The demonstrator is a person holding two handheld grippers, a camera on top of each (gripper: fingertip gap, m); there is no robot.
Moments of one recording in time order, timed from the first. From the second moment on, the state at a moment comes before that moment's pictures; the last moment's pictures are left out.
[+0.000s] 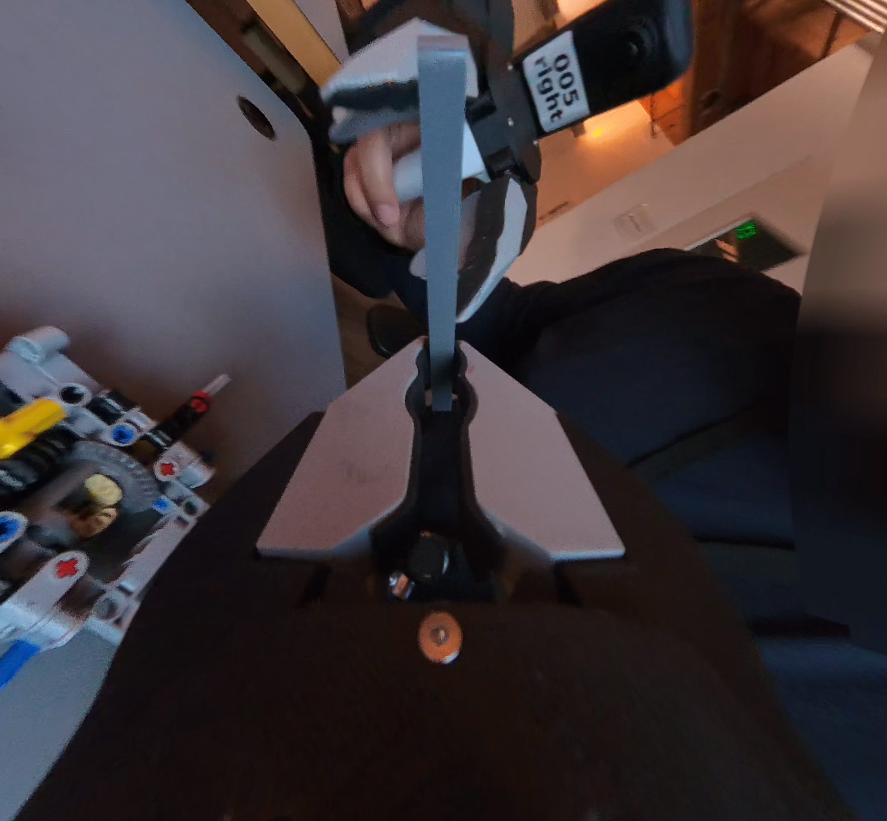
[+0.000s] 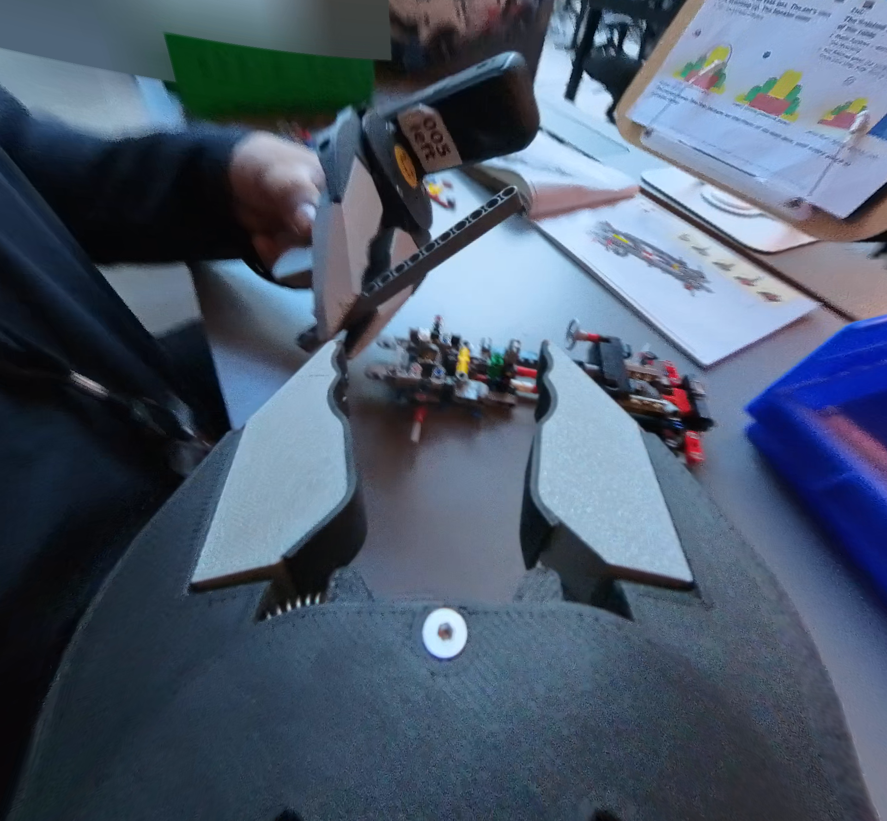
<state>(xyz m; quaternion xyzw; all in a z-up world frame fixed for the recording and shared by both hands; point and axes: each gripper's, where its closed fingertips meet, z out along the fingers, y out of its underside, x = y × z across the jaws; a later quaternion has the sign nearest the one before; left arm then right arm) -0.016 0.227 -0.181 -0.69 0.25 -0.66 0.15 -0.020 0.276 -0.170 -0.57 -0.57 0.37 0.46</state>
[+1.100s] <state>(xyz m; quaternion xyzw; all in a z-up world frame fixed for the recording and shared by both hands) 0.006 0.168 -0.222 -0.69 0.33 -0.63 -0.10 -0.003 0.255 -0.197 -0.35 -0.86 0.00 0.38</state>
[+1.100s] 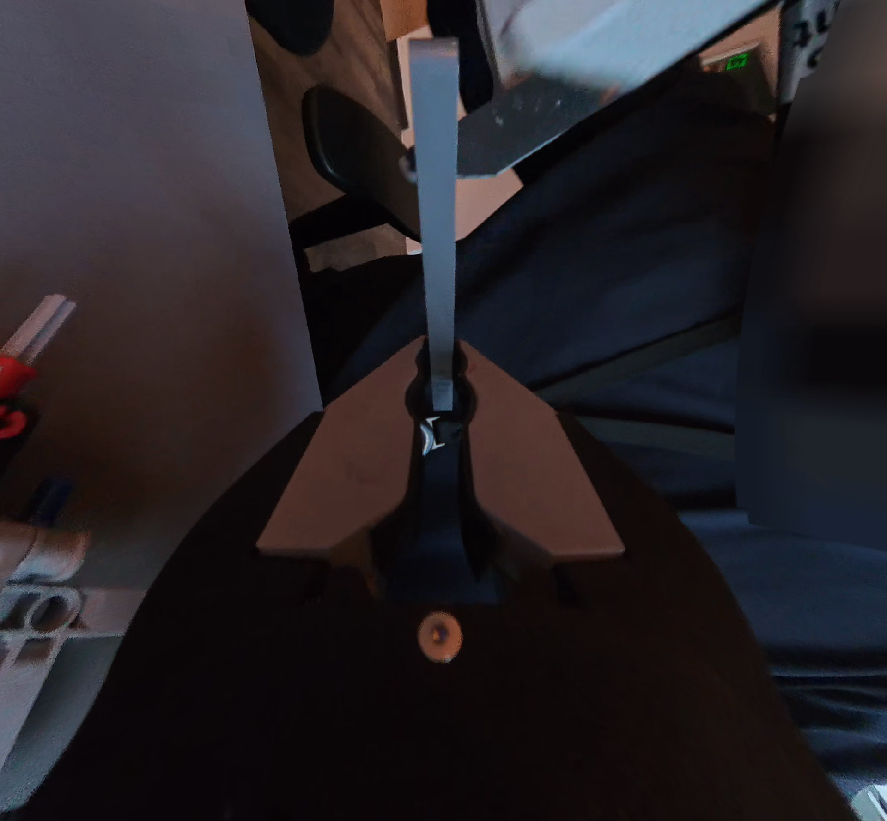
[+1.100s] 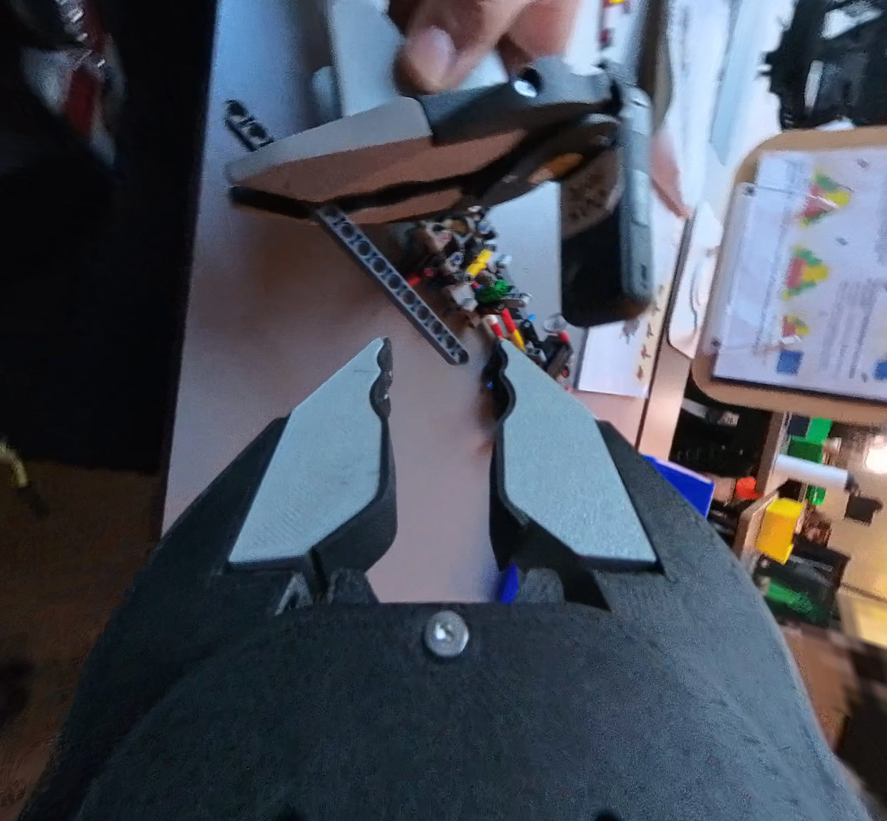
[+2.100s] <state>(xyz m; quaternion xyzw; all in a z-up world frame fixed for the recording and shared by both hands) 0.021 0.259 -0.288 -0.81 0.52 -0.08 0.28 0.094 0.282 -0.272 -0.50 -0.78 0.23 -0.30</state>
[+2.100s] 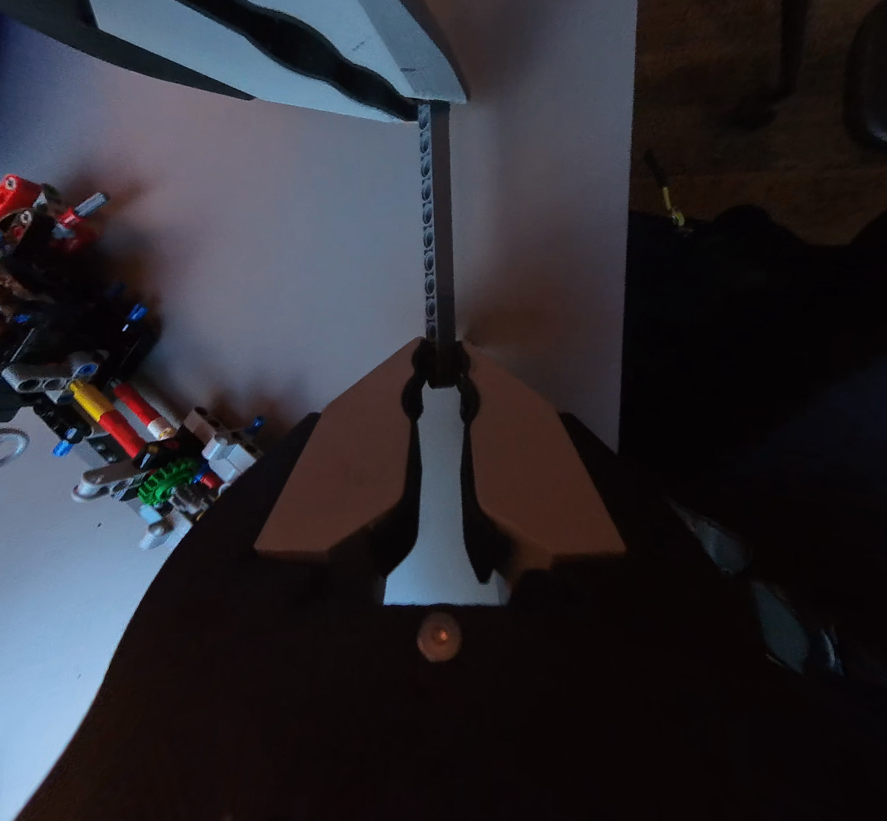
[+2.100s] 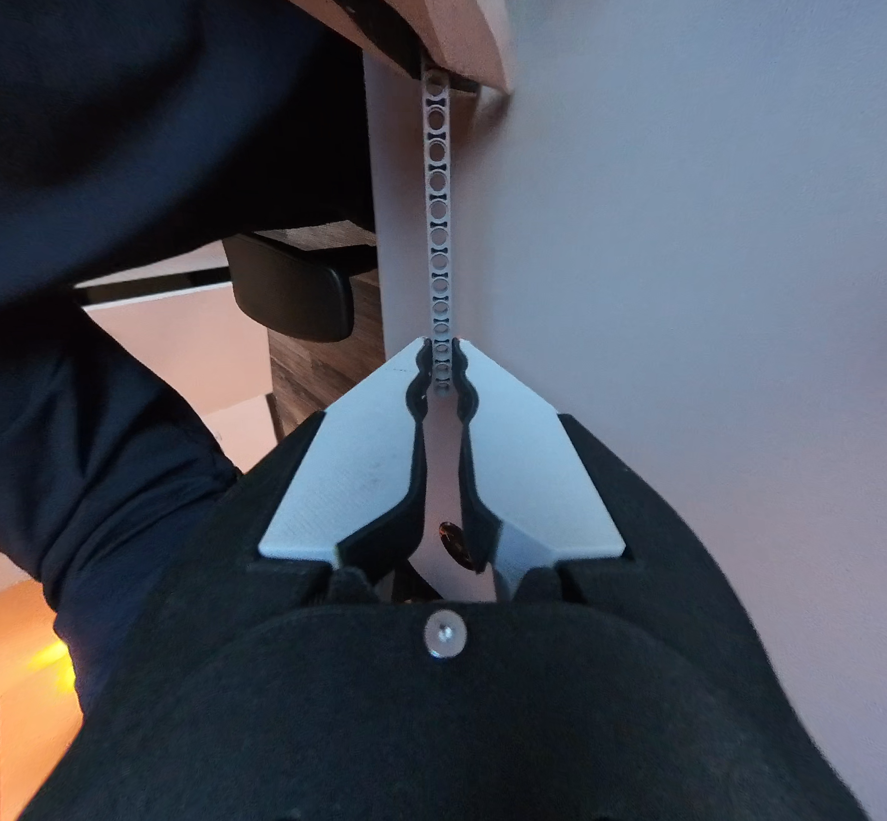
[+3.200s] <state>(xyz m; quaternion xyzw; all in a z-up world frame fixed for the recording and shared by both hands) 0.005 0.259 -0.218 -0.87 0.32 -0.35 0.15 0.110 0.360 -0.264 -0.67 -0.65 0.02 0.36</state>
